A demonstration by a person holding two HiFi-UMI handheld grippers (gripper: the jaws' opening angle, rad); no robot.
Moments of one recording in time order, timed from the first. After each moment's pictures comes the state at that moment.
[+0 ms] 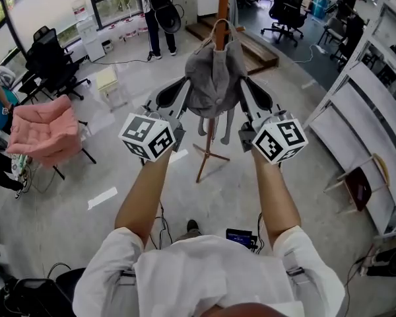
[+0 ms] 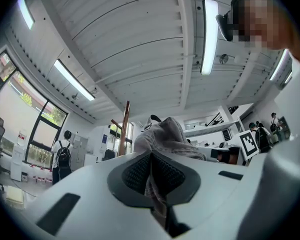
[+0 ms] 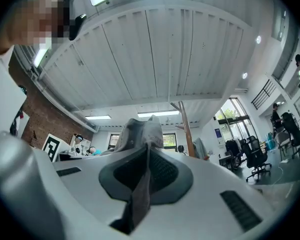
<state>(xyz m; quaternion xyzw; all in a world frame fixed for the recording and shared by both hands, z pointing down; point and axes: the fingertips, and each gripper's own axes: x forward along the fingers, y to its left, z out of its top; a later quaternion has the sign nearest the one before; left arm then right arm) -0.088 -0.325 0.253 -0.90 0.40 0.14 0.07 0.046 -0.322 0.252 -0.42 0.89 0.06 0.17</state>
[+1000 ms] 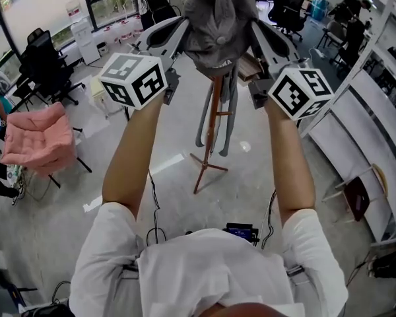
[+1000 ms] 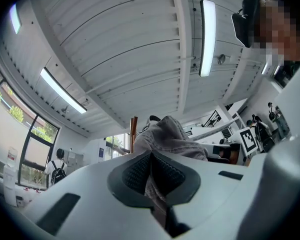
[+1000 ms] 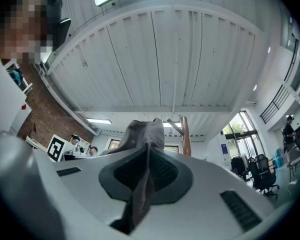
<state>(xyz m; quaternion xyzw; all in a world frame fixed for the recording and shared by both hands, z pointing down) -0.083 -0.456 0.112 -0.90 0.38 0.15 0.14 0.055 -0.444 0.108 -0.40 0.89 0.13 0.19</state>
